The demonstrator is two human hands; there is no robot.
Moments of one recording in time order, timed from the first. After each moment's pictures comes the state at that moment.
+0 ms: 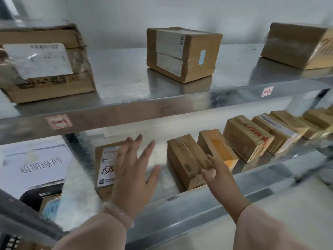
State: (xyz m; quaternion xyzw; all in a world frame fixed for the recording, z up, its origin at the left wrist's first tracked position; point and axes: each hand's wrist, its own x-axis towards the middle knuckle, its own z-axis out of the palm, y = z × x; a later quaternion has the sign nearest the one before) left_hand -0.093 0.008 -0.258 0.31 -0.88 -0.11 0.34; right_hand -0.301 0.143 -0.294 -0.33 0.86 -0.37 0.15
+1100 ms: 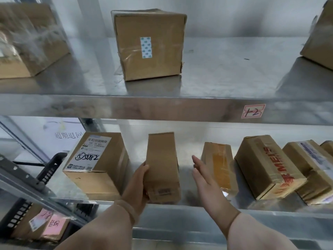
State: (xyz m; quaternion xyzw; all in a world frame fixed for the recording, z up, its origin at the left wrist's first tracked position) left_hand -0.226 0.037 -0.336 0.45 -0.31 -0.76 0.35; right_hand -0.406 0.119 -0.311 -0.44 0.66 -0.45 0.42
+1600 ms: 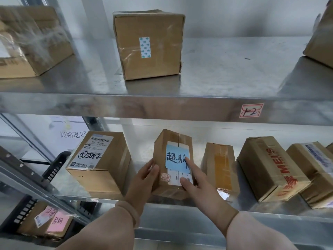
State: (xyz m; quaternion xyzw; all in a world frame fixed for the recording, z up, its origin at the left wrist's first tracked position) left_hand -0.234 0.058 -0.311 0.46 -0.49 -0.65 0.36; right_hand -0.404 0.120 -0.314 -0.48 0.63 -0.41 0.46
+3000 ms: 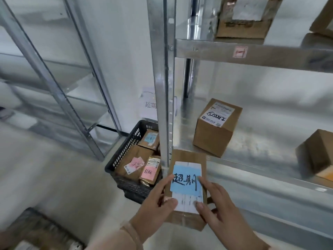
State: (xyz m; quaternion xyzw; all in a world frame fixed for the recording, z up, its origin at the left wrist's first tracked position) left_hand 0.151 0.186 -0.344 0.50 -0.52 -0.61 0.32; right_hand -0.064 0.216 -0.337 -0.68 0.59 -0.27 0.33
